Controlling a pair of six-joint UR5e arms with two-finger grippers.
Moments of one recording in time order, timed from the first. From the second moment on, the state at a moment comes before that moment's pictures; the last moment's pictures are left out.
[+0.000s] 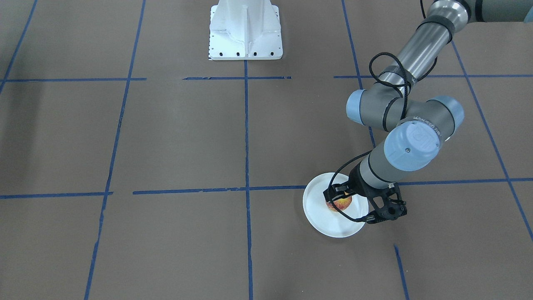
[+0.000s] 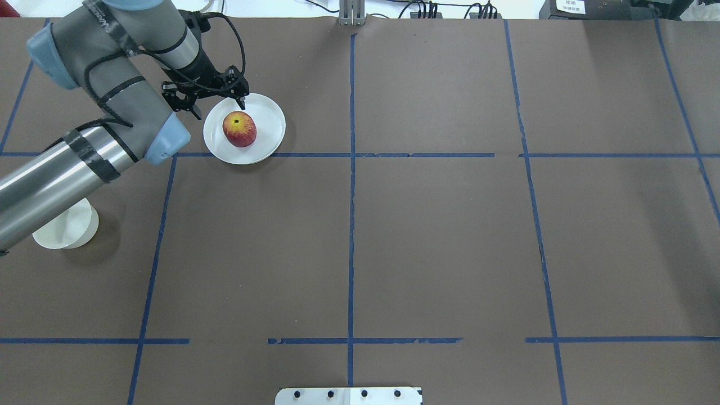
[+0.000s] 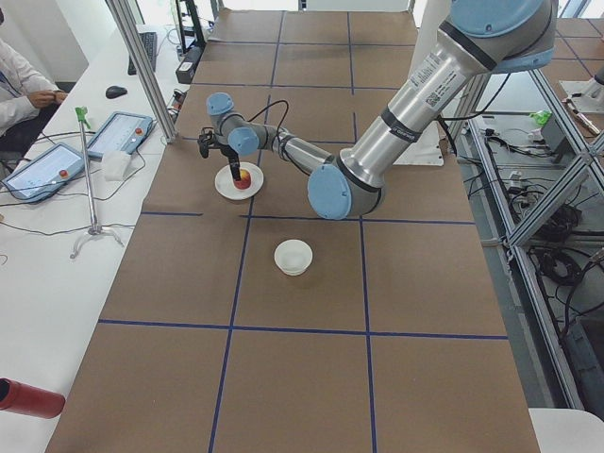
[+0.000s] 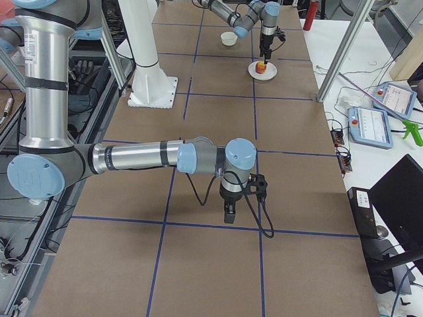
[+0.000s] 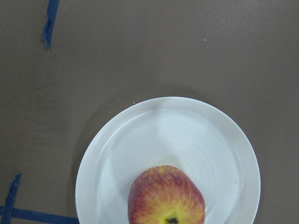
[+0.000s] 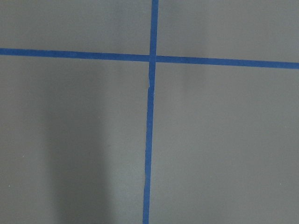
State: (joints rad) left arm -0.90 -2.34 -1.16 -1.89 -2.21 -1.13; right arm 1.53 -1.65 1.77 -1.72 2.27 -0.01
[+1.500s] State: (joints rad) left arm -0.96 -2.15 -1.45 -1.87 -2.16 -1.10; right arm 1.53 -1.65 1.77 -1.72 2.27 -0.01
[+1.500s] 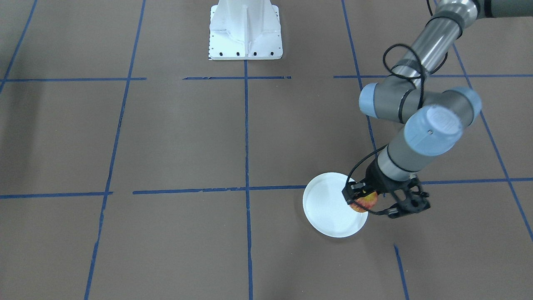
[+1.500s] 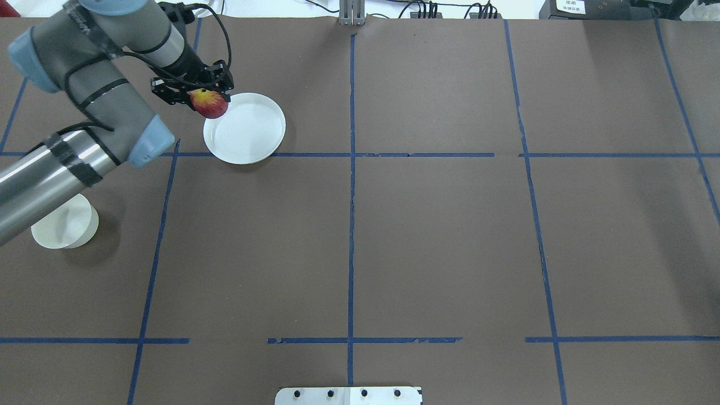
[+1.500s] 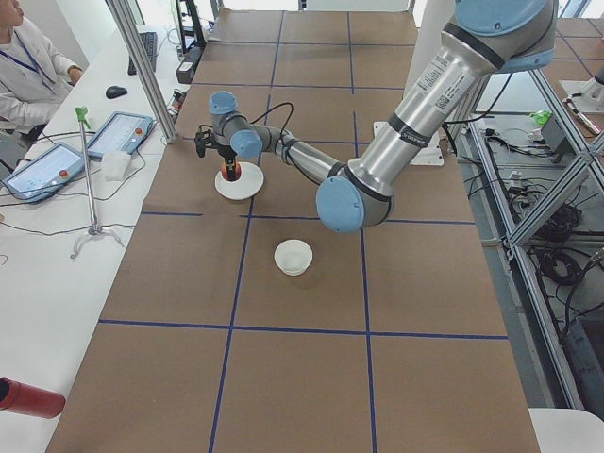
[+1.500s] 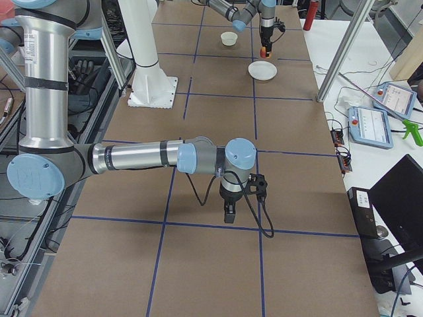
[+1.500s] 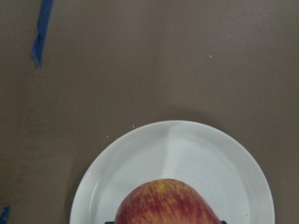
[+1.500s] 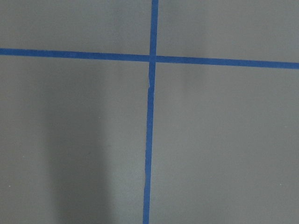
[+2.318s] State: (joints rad) left arm -0.98 -1.43 -1.79 -2.23 -2.07 -0.89; right arm 1.53 -1.65 1.77 -1.72 2.27 -0.01
